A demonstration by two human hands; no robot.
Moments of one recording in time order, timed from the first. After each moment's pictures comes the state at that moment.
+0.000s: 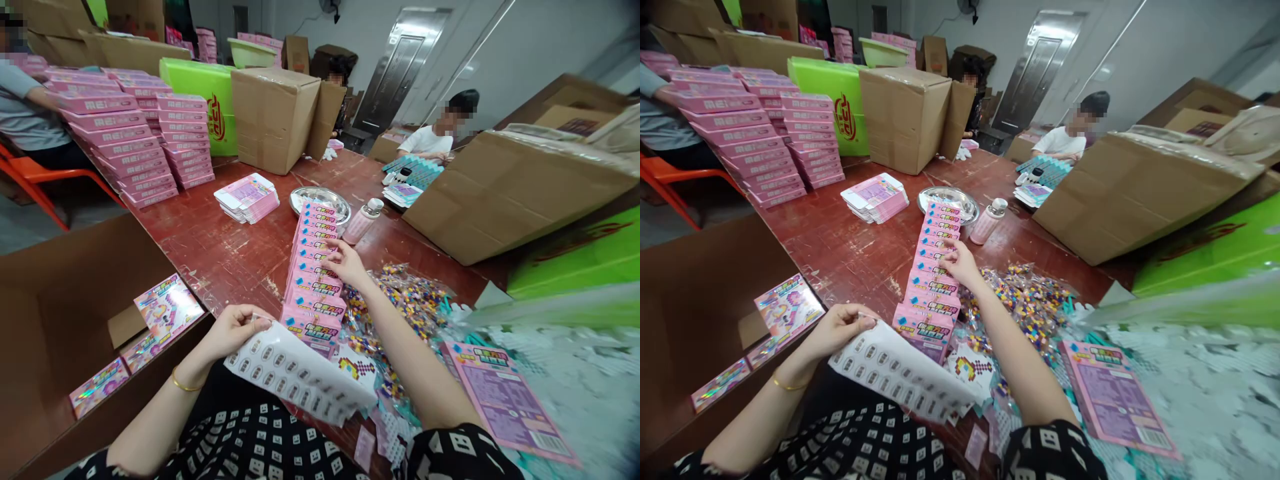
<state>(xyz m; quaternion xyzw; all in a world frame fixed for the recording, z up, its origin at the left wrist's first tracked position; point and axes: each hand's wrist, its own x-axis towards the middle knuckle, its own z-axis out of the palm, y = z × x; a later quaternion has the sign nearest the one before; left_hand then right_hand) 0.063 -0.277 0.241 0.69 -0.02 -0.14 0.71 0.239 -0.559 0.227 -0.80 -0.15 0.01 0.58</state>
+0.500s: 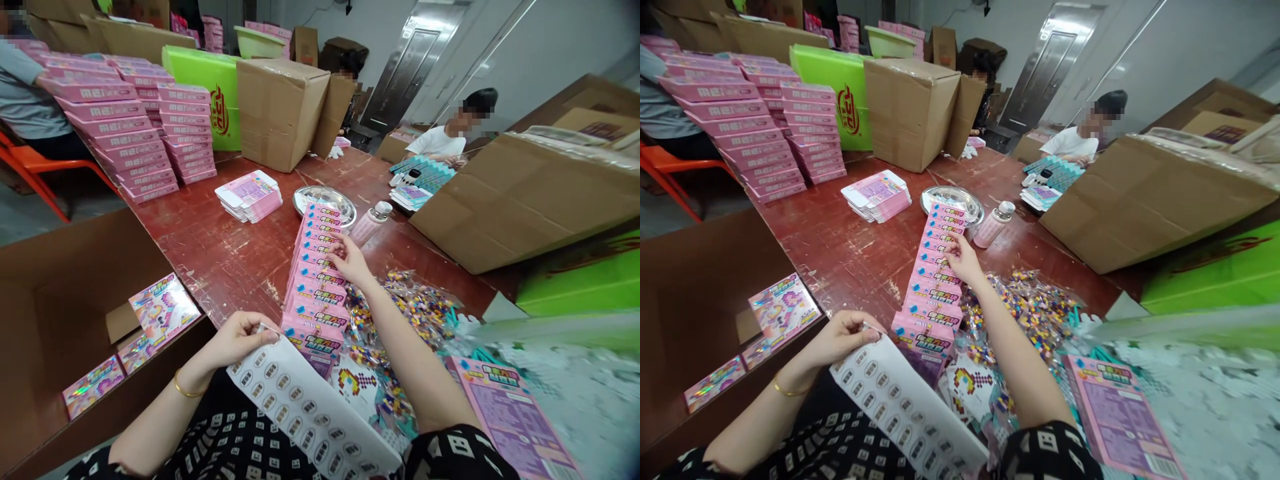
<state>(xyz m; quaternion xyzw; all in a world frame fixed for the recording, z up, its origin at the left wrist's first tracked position) 0.072 -0.285 0.231 0.66 -0.03 -0.21 0.72 0.270 -0.563 0.221 -0.84 -0.22 -0.06 0.49</state>
